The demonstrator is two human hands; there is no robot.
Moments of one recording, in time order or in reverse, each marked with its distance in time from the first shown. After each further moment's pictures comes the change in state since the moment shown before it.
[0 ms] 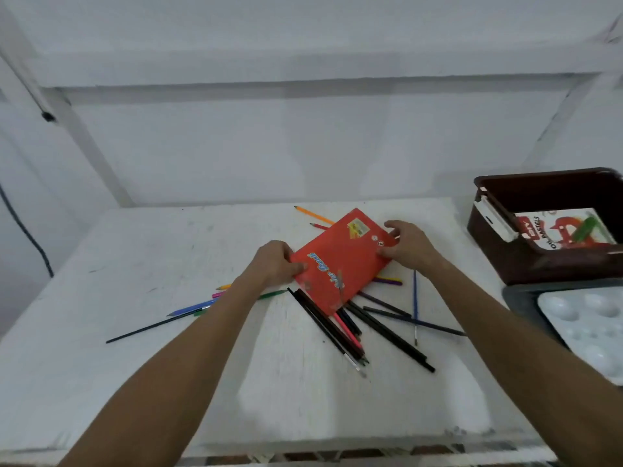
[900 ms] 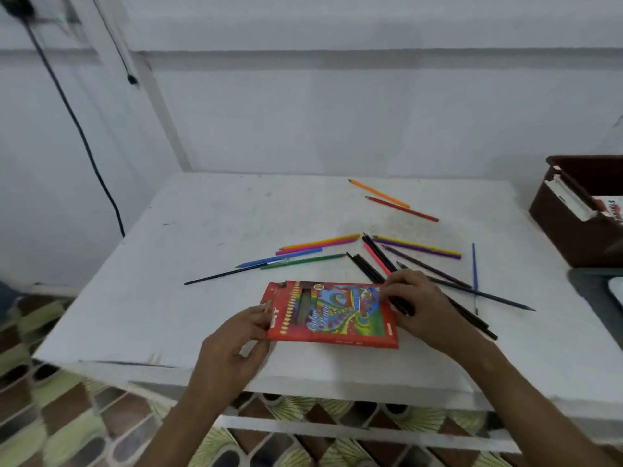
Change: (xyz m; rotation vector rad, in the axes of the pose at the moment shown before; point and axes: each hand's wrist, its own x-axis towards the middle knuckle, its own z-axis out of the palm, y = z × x) left_hand -0.226 -0.156 -0.008 -0.230 0.480 0.552; right_hand -0.151 -0.026 0.096 -0.081 -0.093 -0.624
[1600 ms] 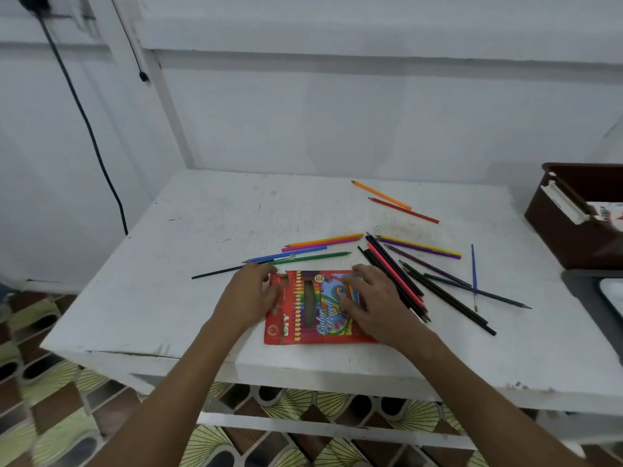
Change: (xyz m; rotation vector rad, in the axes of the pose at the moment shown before) left_hand 0.072 -0.038 0.013 0.358 -0.256 -0.433; right_hand 0.029 -0.053 0.050 -0.098 -0.063 0.197
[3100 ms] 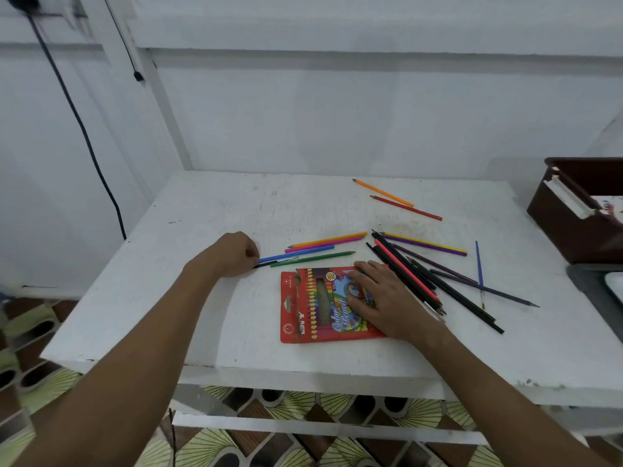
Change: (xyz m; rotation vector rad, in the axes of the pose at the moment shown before) left_hand 0.082 -0.032 -0.047 0.282 -0.343 -0.020; right_hand 0.011 0.024 0.007 -0.124 -0.093 -0.045
